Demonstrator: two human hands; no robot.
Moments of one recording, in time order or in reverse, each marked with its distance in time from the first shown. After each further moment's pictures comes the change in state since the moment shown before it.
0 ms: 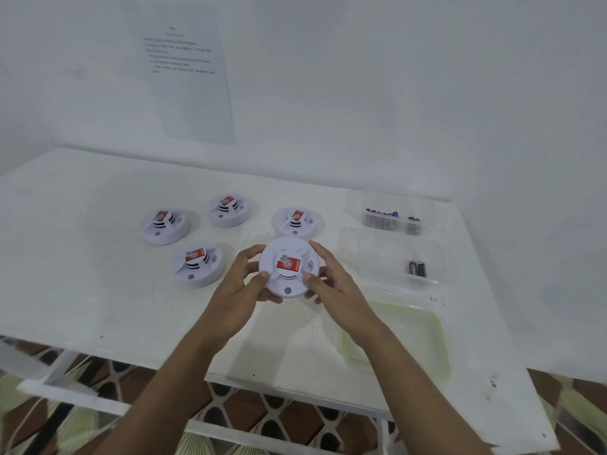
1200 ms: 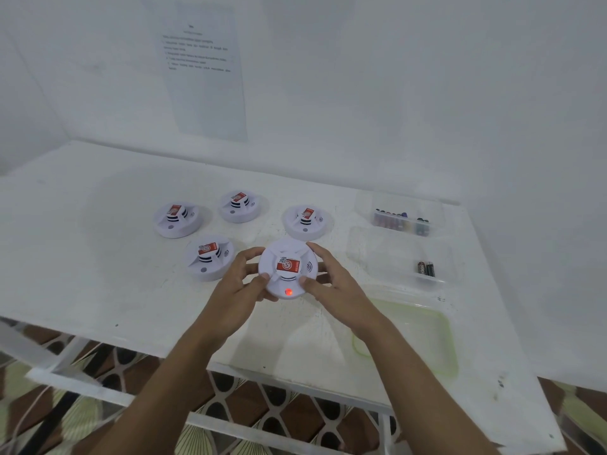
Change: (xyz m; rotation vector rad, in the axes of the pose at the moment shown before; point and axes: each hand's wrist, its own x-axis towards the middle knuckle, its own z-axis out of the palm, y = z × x) left_hand -0.008 -0.011 -0.020 0.059 0.030 -0.033; right_hand 0.007 0.004 0.010 -0.149 -0.072 0.001
